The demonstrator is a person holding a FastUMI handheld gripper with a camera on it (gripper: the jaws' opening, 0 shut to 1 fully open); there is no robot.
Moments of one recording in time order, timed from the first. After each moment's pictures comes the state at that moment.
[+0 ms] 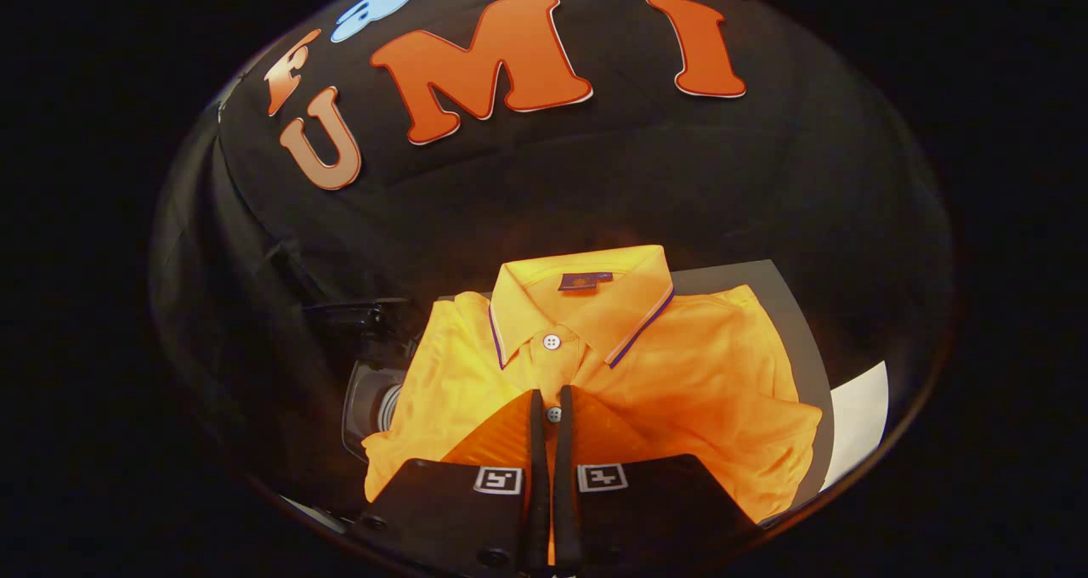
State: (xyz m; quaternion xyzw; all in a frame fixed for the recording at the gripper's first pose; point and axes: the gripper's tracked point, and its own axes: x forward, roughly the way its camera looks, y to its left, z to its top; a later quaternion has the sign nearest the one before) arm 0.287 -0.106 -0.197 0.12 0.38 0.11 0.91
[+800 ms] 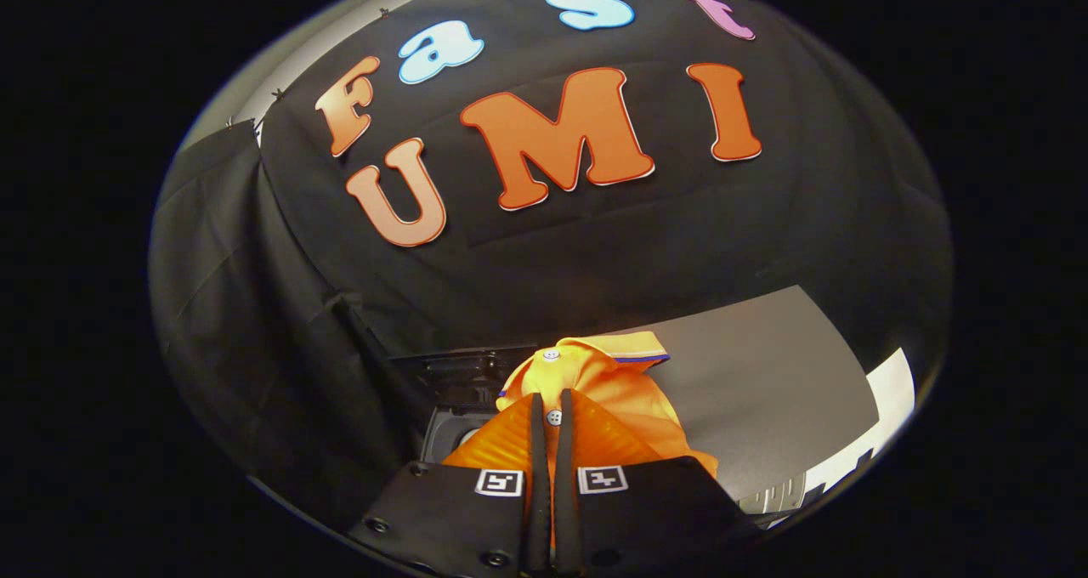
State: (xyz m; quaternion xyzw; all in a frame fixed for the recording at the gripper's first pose) arm 0.236 -0.019 -0.087 0.15 0.28 0.12 0.94
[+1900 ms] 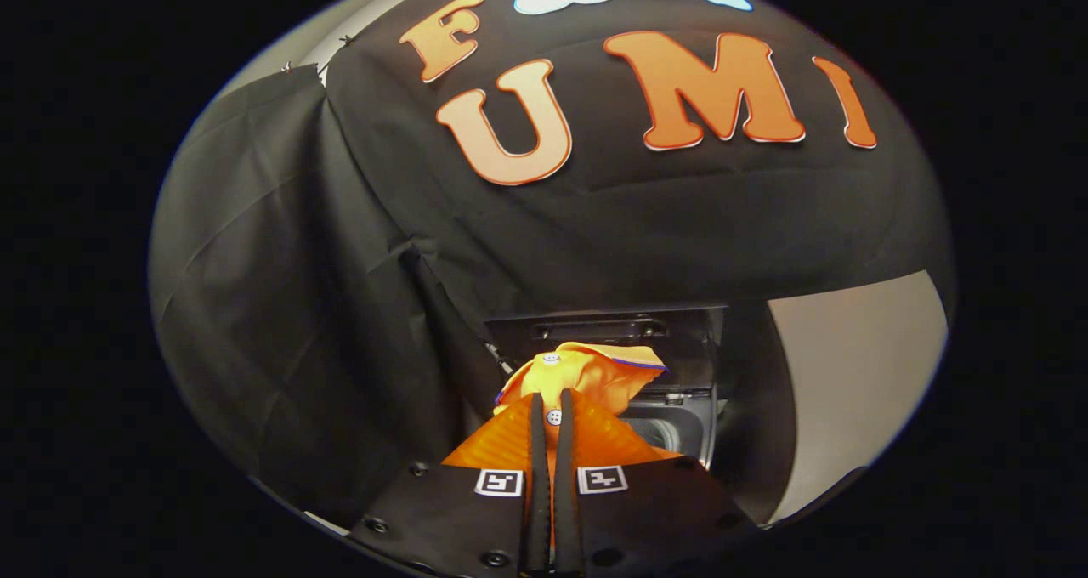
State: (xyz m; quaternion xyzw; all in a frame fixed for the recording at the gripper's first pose) arm 0.257 0.230 -0.150 0.12 0.32 0.23 0.91
